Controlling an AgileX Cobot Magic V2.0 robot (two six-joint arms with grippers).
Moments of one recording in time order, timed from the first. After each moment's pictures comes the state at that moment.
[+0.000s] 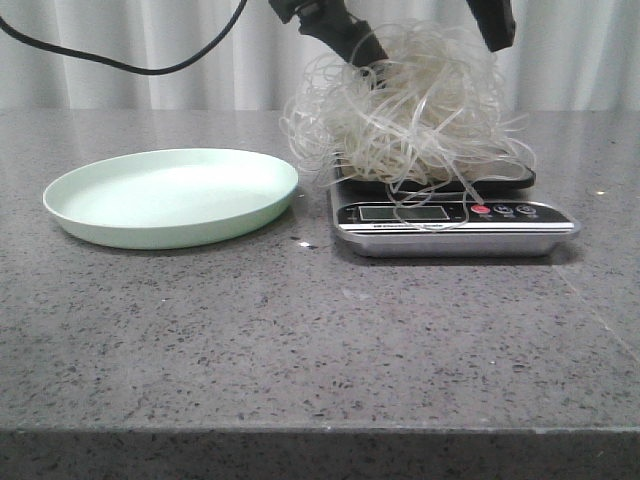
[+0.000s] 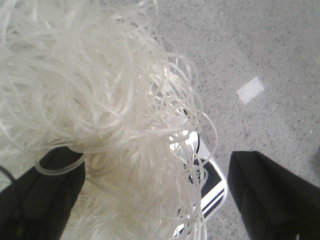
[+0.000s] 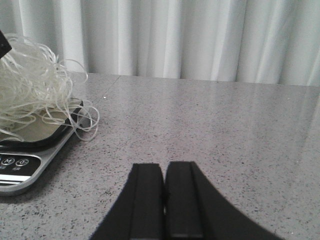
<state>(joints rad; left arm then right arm) -0.70 1.95 -1.92 -0.31 1.01 -0.13 0.01 -0.01 0.03 0.07 0.03 -0.05</state>
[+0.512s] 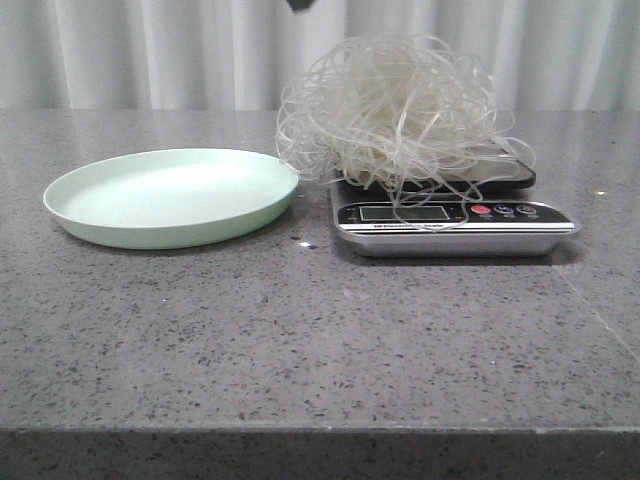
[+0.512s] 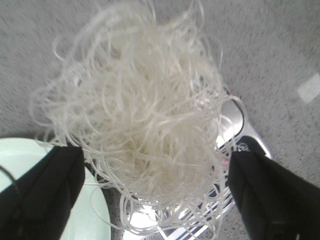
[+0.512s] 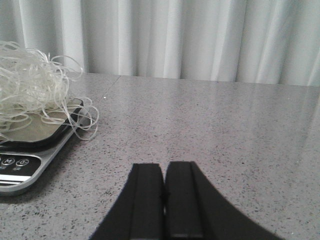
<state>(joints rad) -0.70 1.82 -1.96 -0.08 1.14 -0.14 0.01 -0.01 0.03 0.07 0.03 -0.05</state>
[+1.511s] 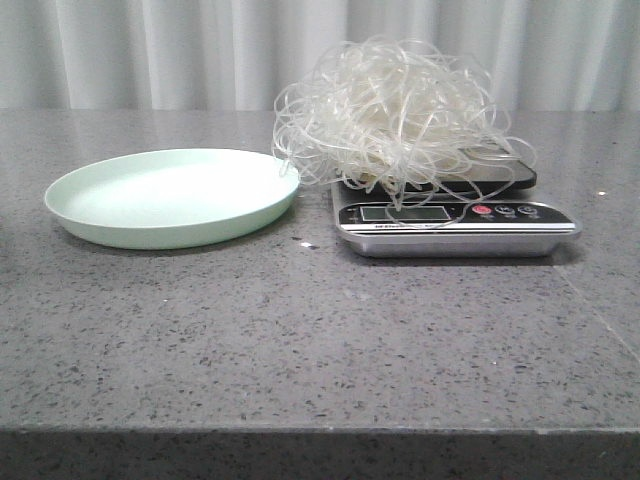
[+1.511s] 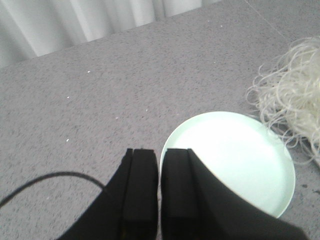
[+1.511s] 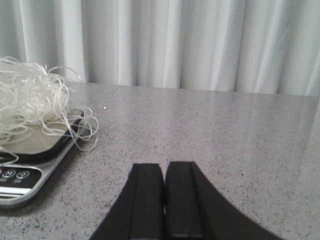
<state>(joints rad) -0.58 0.98 -1.19 0.43 0.86 -0.33 0.01 -0.01 0.03 0.07 -0.01 -0.05</state>
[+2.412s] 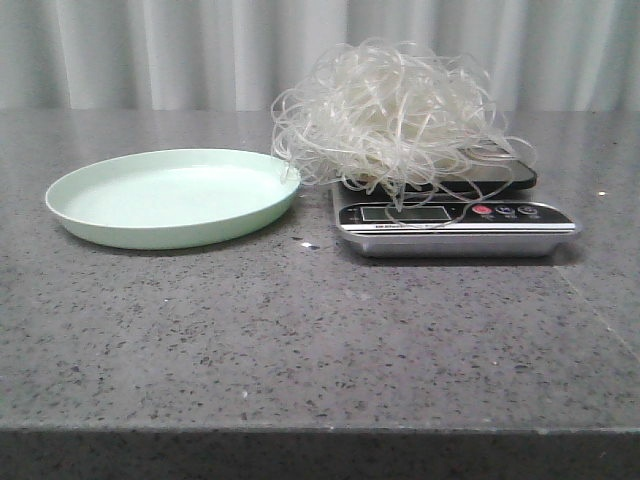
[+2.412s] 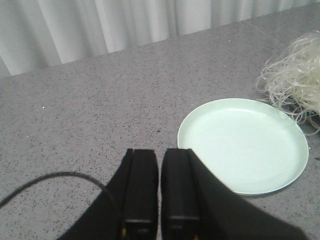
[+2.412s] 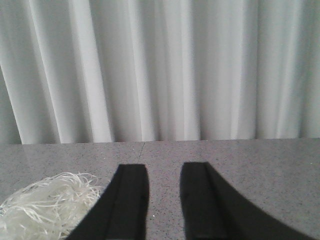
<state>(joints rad) -0.51 0.57 -0.76 0.46 0.67 -0.34 0.02 0.42 -0.60 0.19 0.20 -0.05</state>
